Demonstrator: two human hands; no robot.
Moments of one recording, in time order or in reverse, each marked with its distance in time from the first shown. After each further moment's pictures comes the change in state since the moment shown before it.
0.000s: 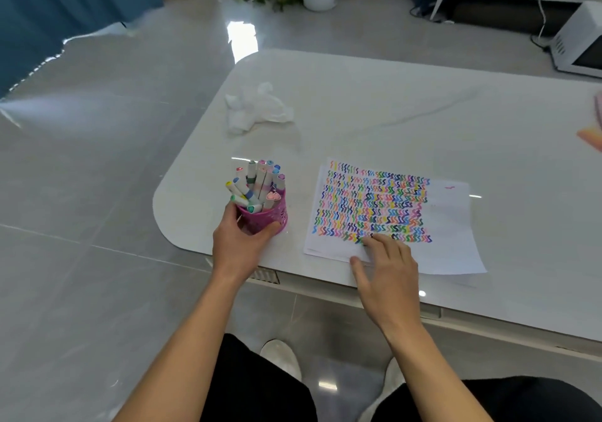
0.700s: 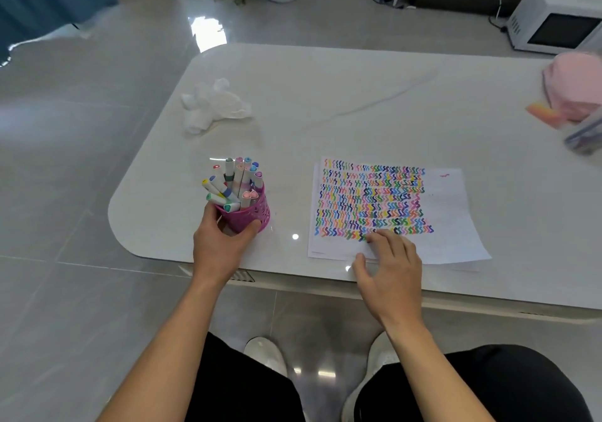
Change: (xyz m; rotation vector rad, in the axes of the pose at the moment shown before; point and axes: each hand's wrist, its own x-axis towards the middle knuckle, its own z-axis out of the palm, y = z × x) left_hand -0.009 0.003 0.029 0.058 -0.055 0.062; right_hand -0.011 0.053 -0.022 0.027 0.110 0.095
